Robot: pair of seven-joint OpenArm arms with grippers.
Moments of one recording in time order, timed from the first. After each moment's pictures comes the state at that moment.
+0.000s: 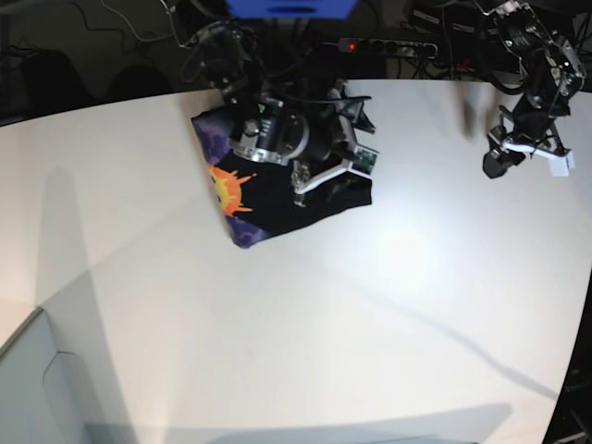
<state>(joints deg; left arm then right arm) 18.7 -12.1 -45.9 99.4 -53.0 -14.5 61.5 -7.4 -8.2 -26.1 102.2 -5.8 47.2 -52.4</state>
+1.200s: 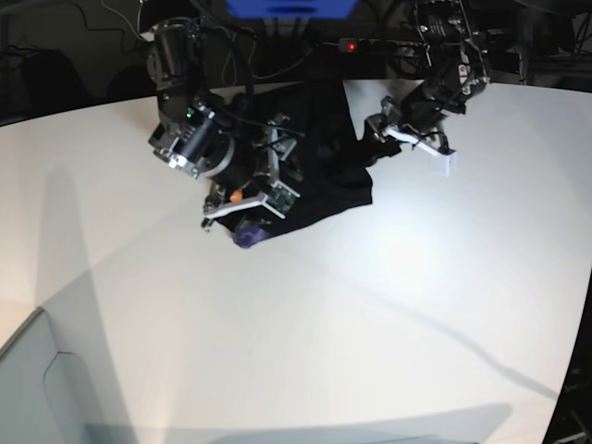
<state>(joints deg) 22.5 -0.1 -20.5 100.1 -52.3 -14.5 56.5 -9.1 -4.8 -10.6 114.1 -6.2 47.3 -55.5</state>
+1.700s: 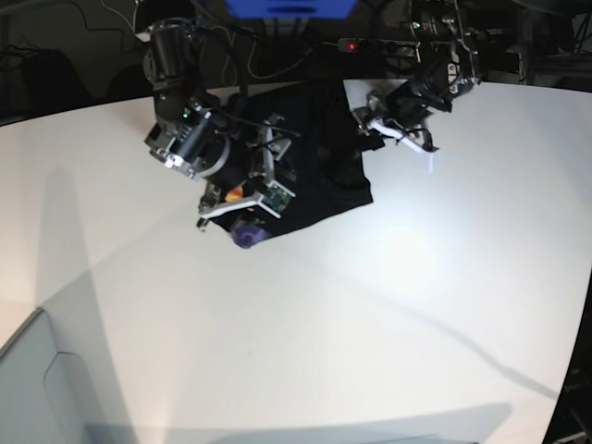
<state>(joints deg) 23.9 -1.5 -17.2 100.1 -53.1 -14.7 56.2 -9.1 -3.7 -10.4 114.1 -6.3 47.3 -55.5</state>
